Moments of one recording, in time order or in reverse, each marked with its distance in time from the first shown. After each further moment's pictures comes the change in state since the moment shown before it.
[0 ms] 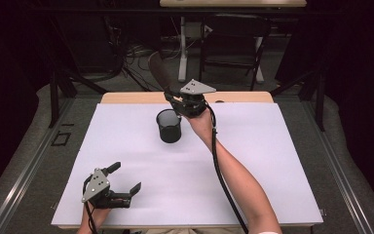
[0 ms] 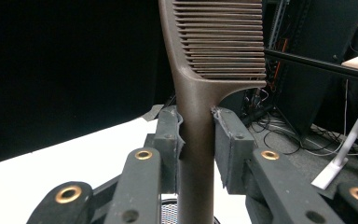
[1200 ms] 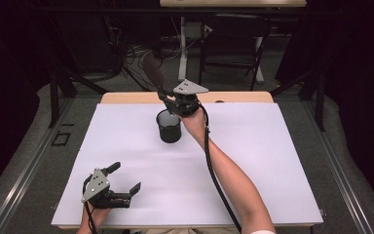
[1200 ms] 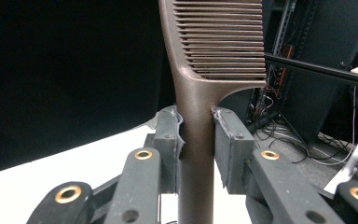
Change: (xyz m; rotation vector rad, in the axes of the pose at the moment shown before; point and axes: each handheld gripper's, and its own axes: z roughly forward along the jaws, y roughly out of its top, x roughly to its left) left arm 0.000 0.000 -0.001 0.000 0.002 0.000; right arm 0.008 -0.003 0.021 -0.026 0.014 -0.002
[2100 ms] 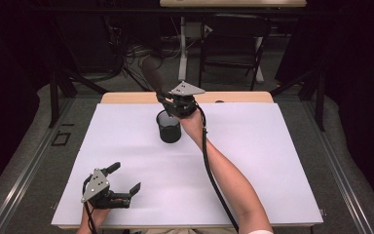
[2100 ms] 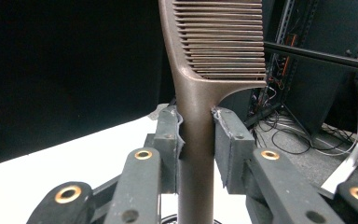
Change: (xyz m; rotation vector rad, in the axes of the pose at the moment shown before) left arm 0.000 0.000 0.000 0.003 0.001 0.000; right arm -0.001 -0.012 0.011 0.030 0.006 0.016
